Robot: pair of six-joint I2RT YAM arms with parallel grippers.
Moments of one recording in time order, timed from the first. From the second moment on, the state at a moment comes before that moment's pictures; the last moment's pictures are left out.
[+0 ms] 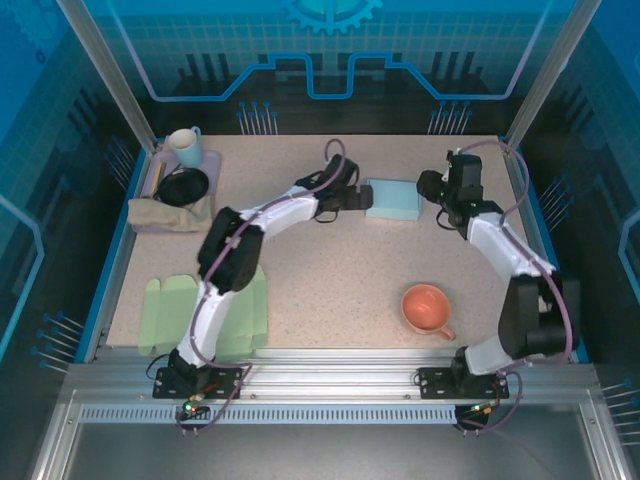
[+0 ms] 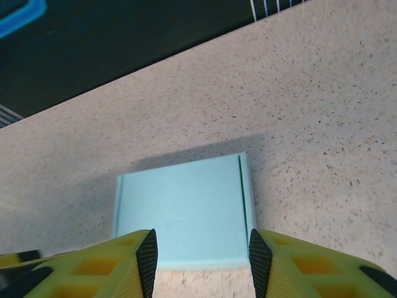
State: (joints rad) left arm -0.58 2.18 1.74 -0.39 -0.08 -0.56; right arm 0.10 1.44 1.03 -0.17 0.02 0.42
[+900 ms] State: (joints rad) left arm -0.71 1.50 0.80 -0.64 -0.62 -1.01; right arm 0.47 0.77 0.75 -0.24 0.18 0.28
